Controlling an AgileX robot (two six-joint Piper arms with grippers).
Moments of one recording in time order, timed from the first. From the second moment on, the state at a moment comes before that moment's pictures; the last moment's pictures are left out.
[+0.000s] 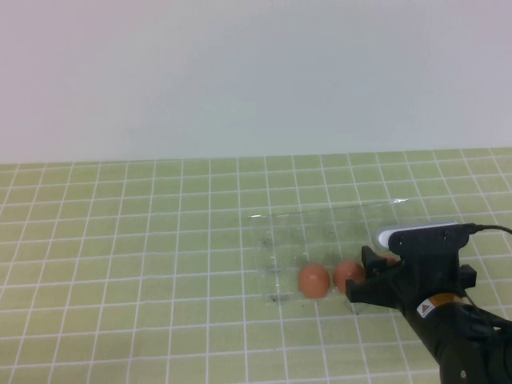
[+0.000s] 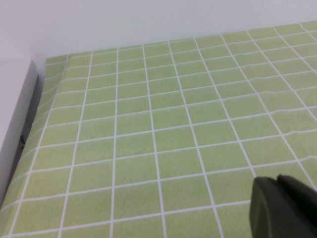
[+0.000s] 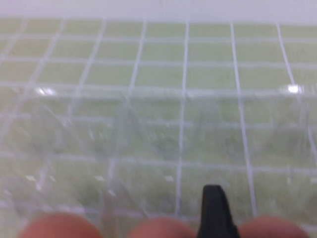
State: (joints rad) right arm 0.72 1.89 -0.59 0.68 -0.84 -0.21; left arm 0.00 -0.03 0.03 -0.08 0.34 0.17
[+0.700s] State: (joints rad) right arm 0.79 1.32 -0.59 0.78 -0.71 -0.52; left arm 0.00 -0.03 0.03 -0.08 0.34 0.17
